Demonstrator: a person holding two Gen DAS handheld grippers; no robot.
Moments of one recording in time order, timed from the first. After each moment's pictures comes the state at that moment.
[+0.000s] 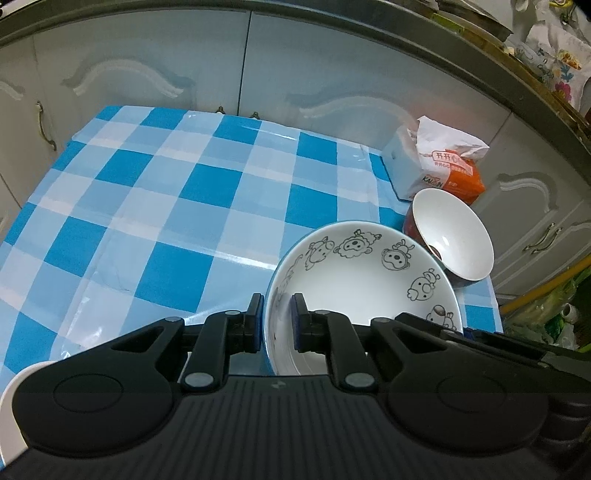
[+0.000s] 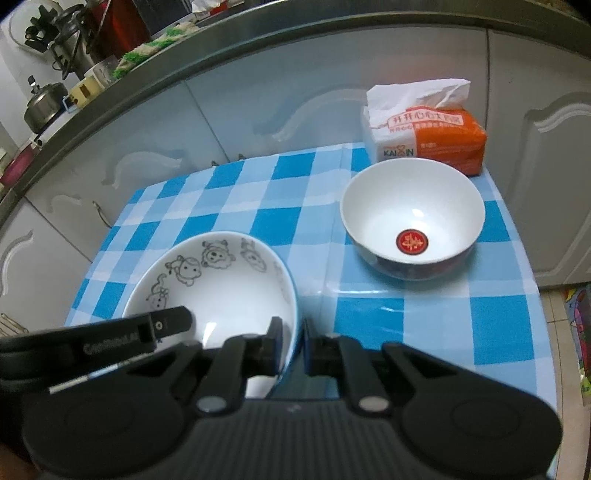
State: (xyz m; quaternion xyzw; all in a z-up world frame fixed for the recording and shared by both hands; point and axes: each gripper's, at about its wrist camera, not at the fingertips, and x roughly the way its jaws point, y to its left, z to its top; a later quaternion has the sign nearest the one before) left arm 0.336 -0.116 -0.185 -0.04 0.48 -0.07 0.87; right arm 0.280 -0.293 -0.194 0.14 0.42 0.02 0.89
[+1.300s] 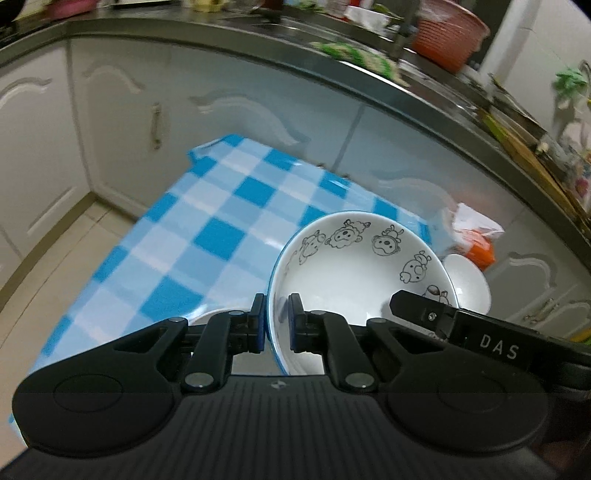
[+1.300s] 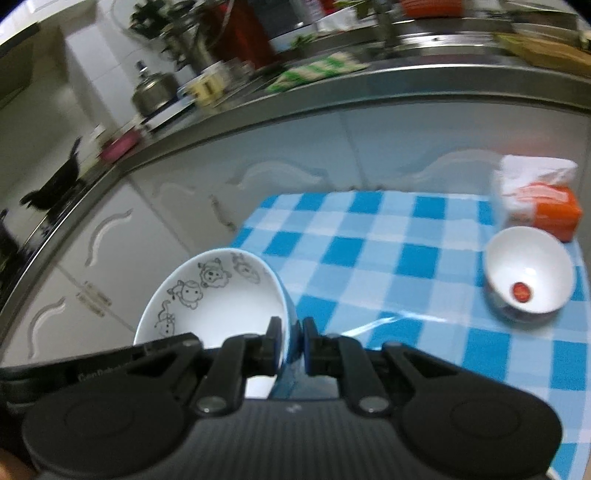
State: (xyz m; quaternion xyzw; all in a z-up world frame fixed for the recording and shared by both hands) left arm 0.256 -0.022 -0.110 -0.13 0.43 0.04 0.89; right arm 0.261 -0.211 -0.120 0.12 0.39 0.17 0.90
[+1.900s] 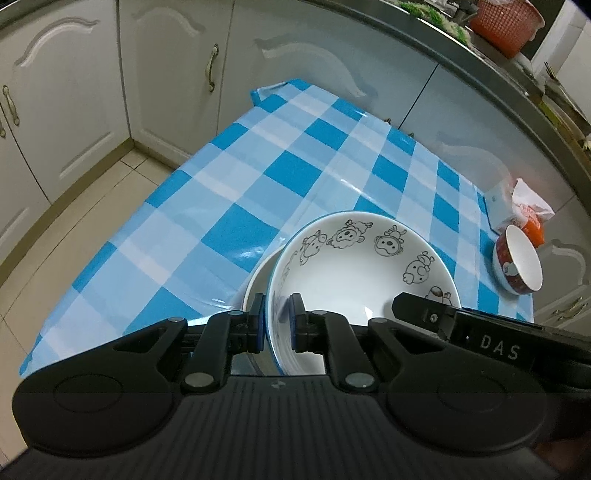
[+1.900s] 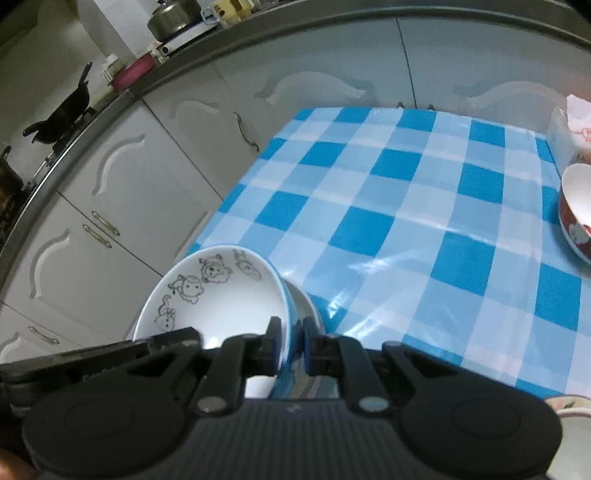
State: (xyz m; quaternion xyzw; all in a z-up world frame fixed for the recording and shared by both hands) left arm 0.256 0.011 -0.162 -0.15 0.48 0.08 0.86; right arm 0.261 -0.158 -0.177 0.09 0.48 0.20 0.85
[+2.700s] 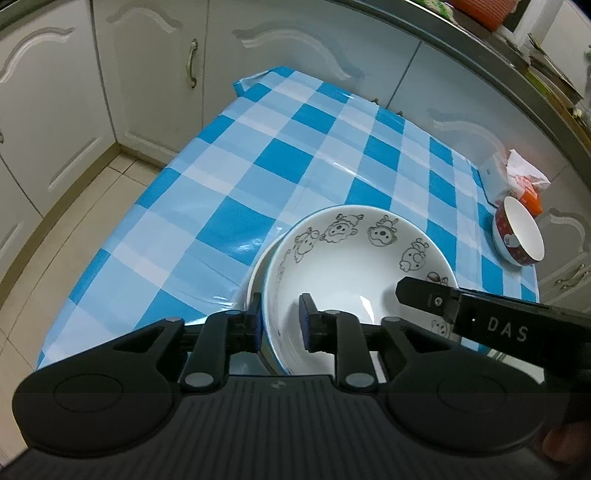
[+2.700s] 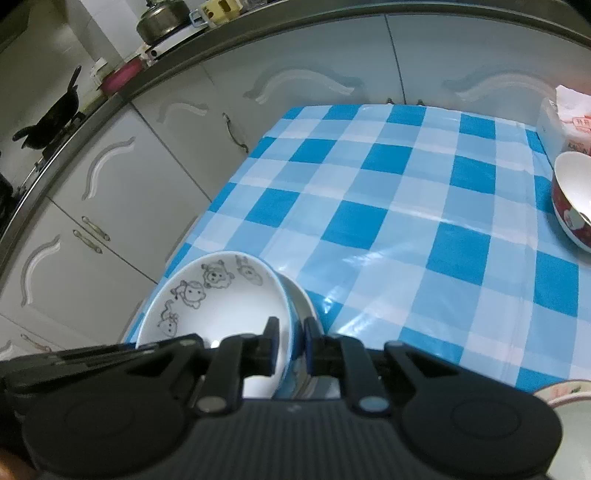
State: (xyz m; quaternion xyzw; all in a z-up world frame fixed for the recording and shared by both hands) left arm 0.247 0.013 -0.166 -0.11 0.50 0.05 0.86; right arm 0.256 -0.155 -0.182 0.09 0.47 0.18 0.86
